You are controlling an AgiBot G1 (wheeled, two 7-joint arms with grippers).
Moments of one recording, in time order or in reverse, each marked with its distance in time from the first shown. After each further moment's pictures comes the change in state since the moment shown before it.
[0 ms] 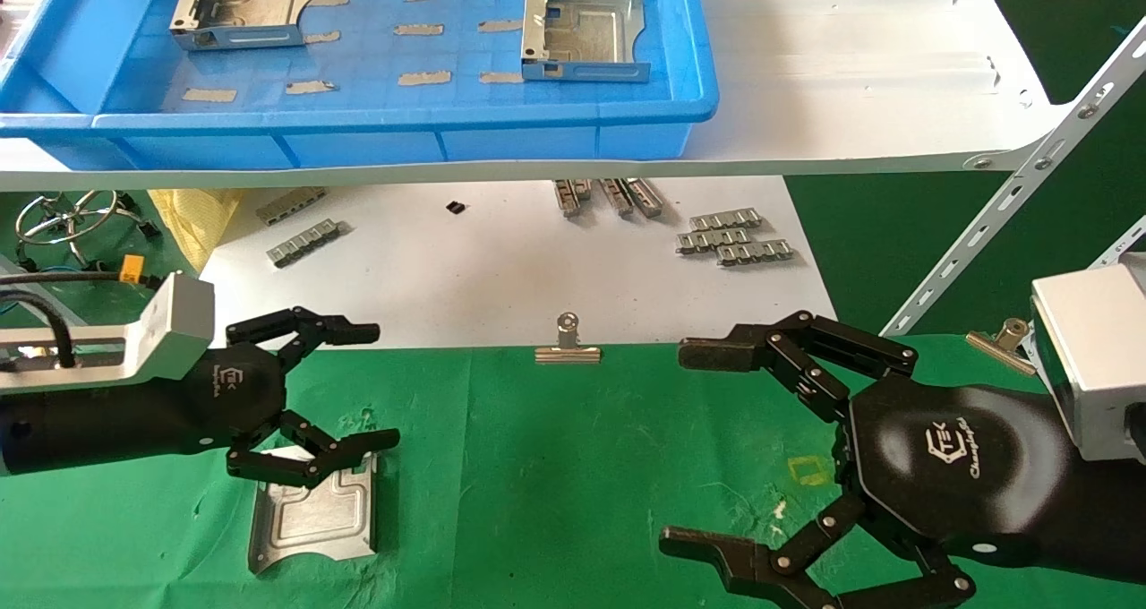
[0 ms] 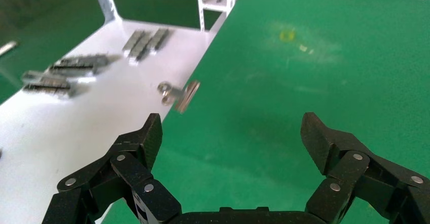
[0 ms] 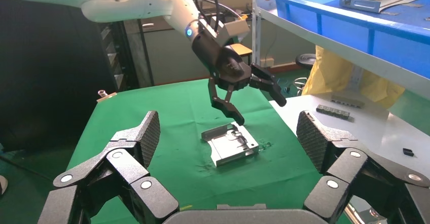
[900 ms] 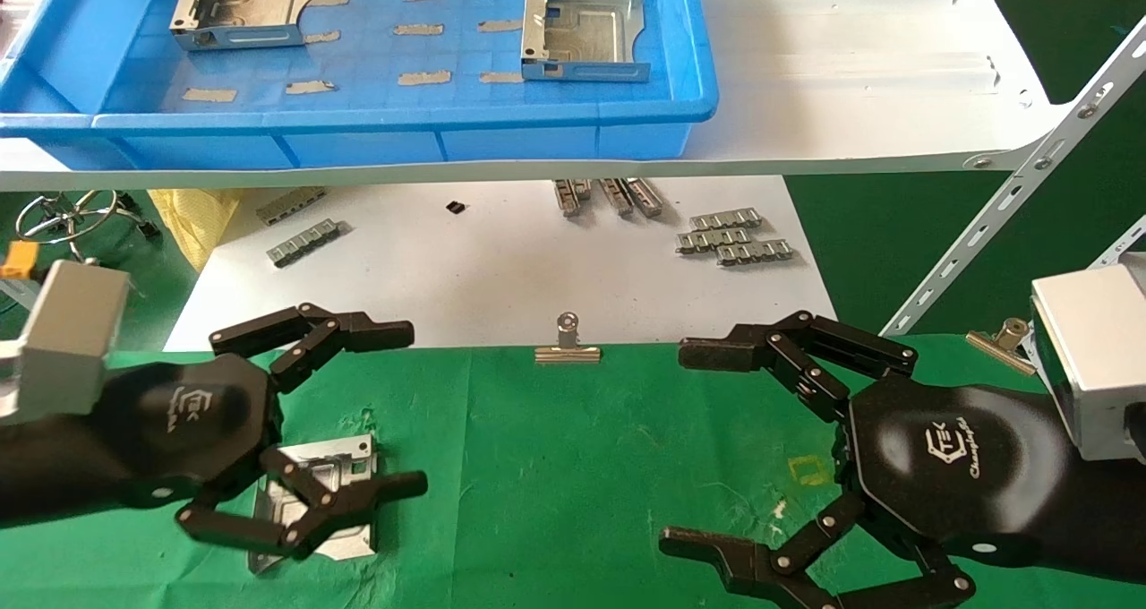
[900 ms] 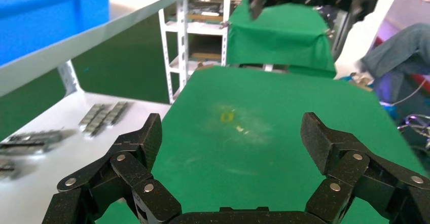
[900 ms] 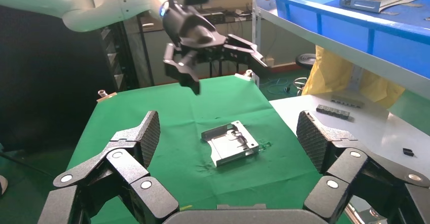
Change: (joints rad) left arm 0.284 -0.110 -0.302 -0.544 -0.133 -0.044 -0.315; right arm 0.000 0.000 0.000 0.000 0.000 0.000 0.000
